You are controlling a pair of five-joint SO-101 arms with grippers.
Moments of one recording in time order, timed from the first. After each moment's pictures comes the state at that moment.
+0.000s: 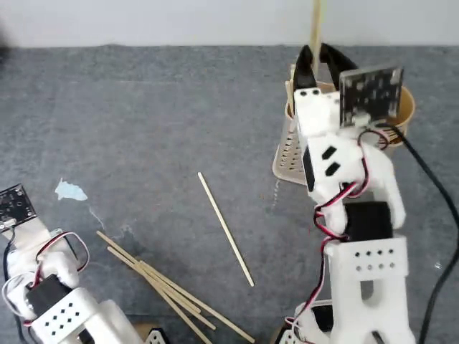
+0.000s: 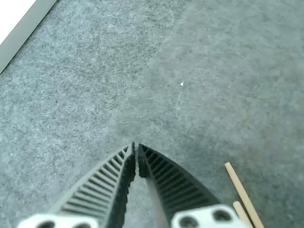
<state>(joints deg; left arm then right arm) -45.8 -72.7 77.8 56.0 -2.8 -8.3 -46.2 30.9 21.5 7.4</state>
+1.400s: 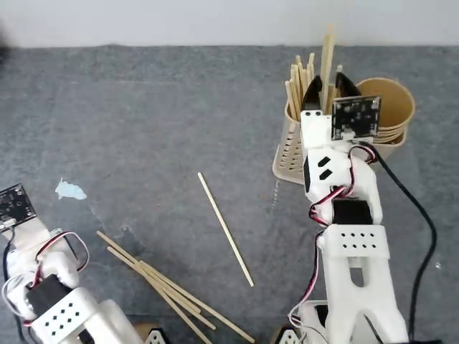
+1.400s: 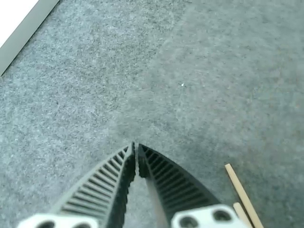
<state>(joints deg) -45.8 -72.7 77.8 55.7 -2.8 -3.0 -40.9 48.4 5.1 7.2</state>
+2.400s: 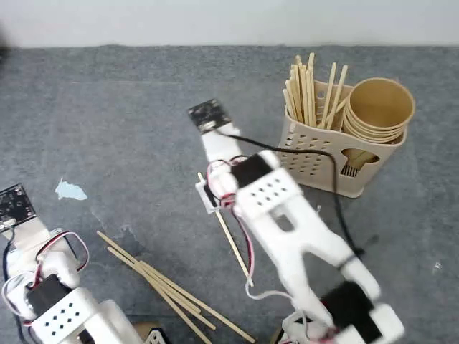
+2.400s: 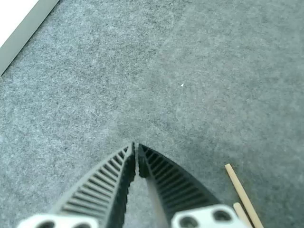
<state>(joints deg) -45.8 -72.7 77.8 55.7 -2.8 -35.9 -5.4 18.4 65.8 -5.7</state>
